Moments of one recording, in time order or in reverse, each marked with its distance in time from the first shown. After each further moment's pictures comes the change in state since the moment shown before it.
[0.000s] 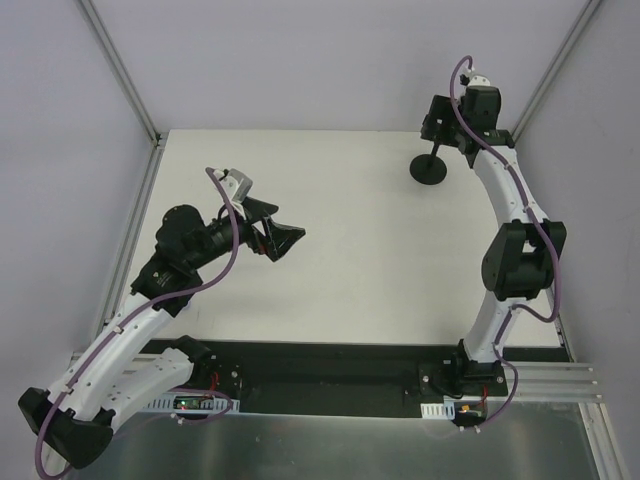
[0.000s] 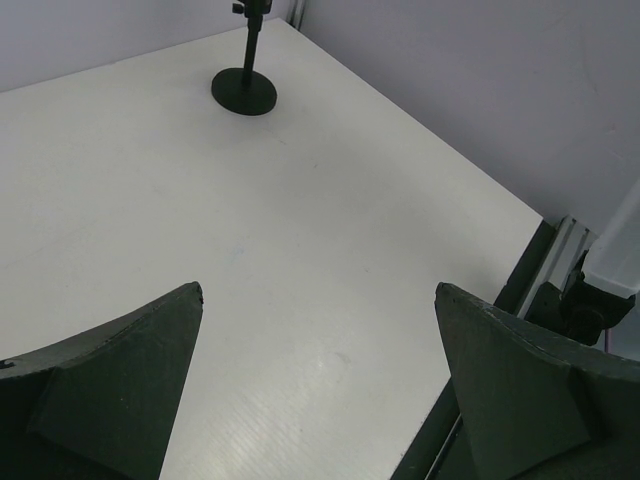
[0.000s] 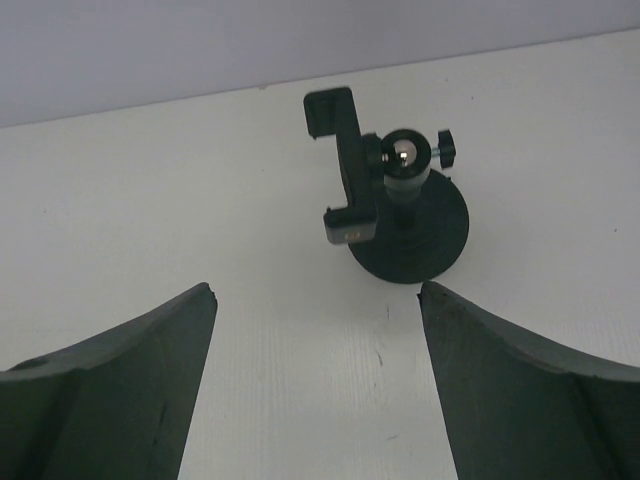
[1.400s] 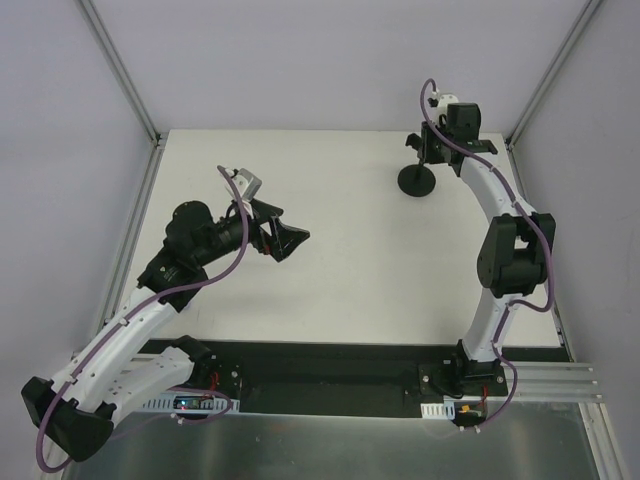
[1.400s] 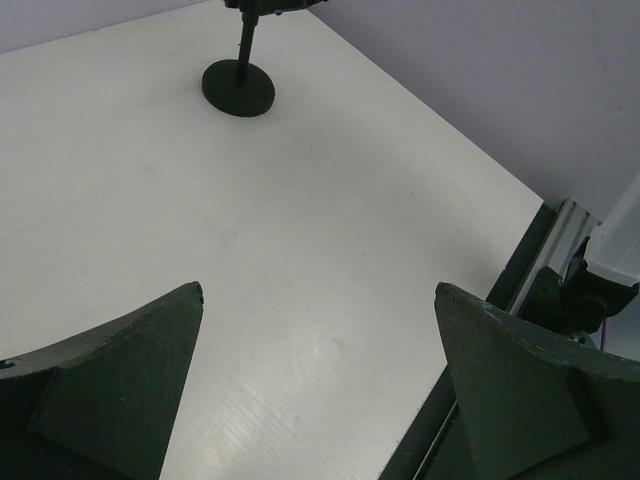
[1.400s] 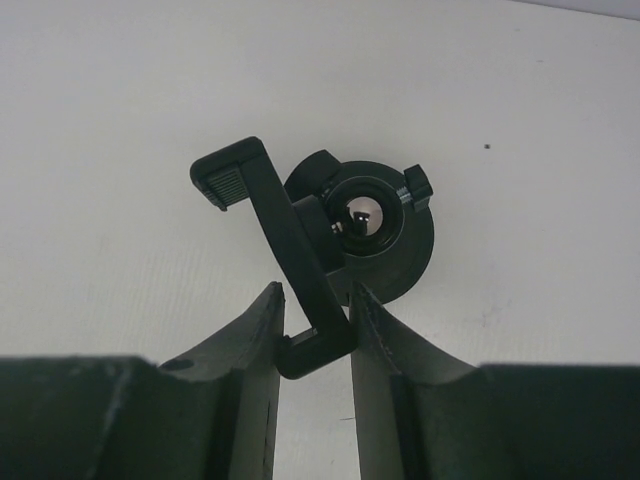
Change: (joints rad) left arm -0.019 0.040 0.005 -0.015 0.000 0.000; right arm 0.047 0.087 -0.038 0.017 -0.029 -0.253
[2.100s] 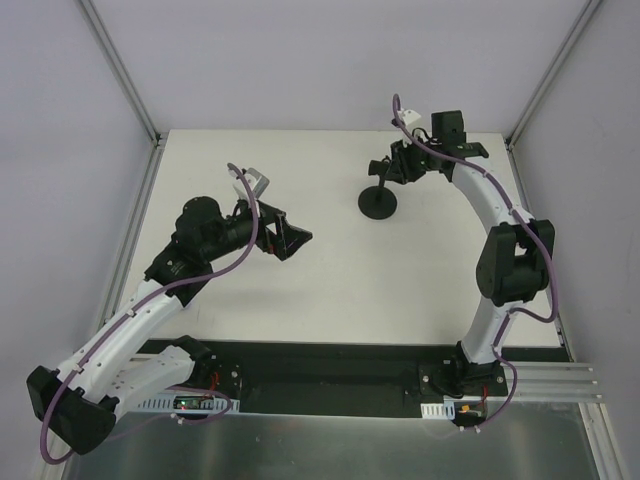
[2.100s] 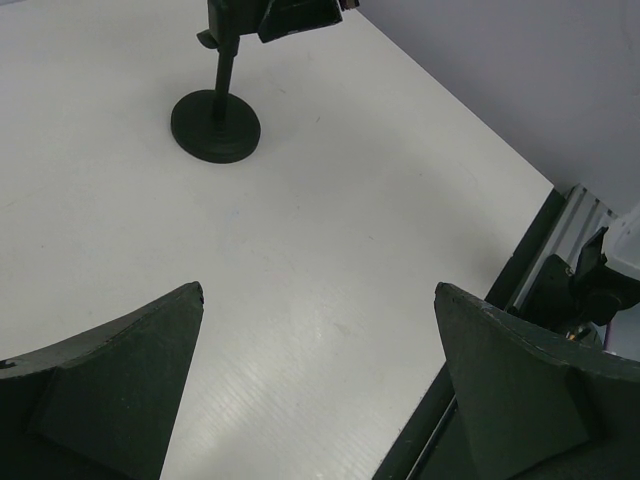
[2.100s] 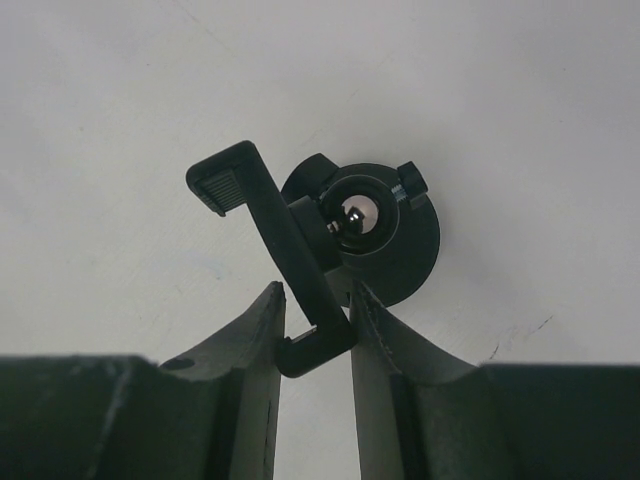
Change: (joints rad) left arm 0.000 0.053 0.003 -0.016 0.000 0.000; right arm 0.067 -0.066 -0.053 -0.160 -0.475 -0.280
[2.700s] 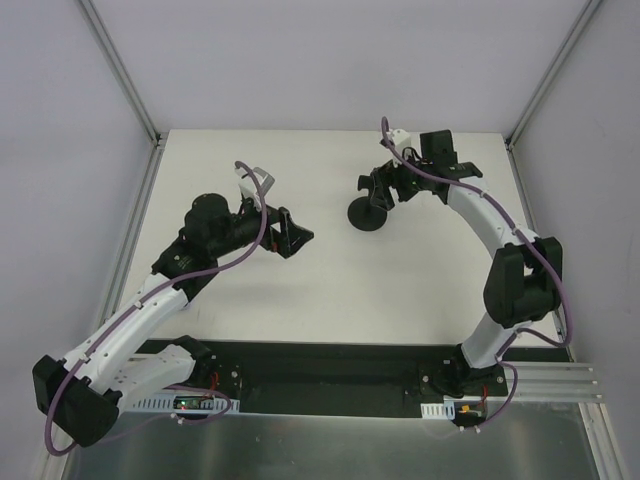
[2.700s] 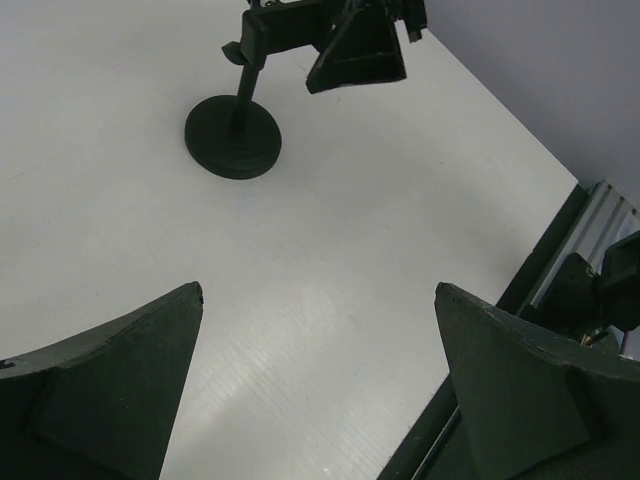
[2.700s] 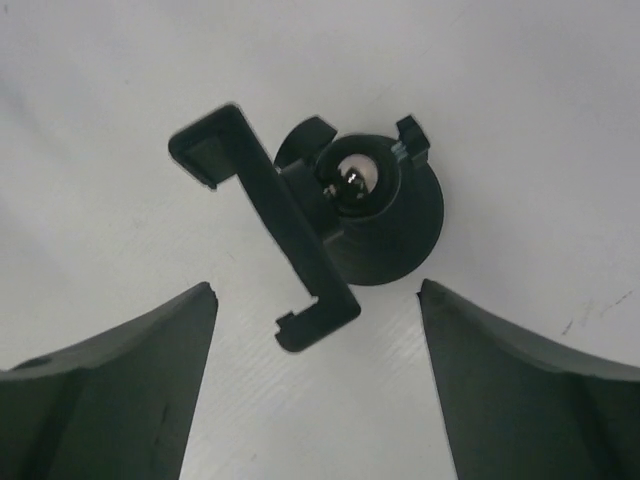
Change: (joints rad) left arm 0.000 0.048 0.001 -0.008 -0.022 0.000; right arm 0.089 -0.147 -0.195 0.033 0.043 0.010
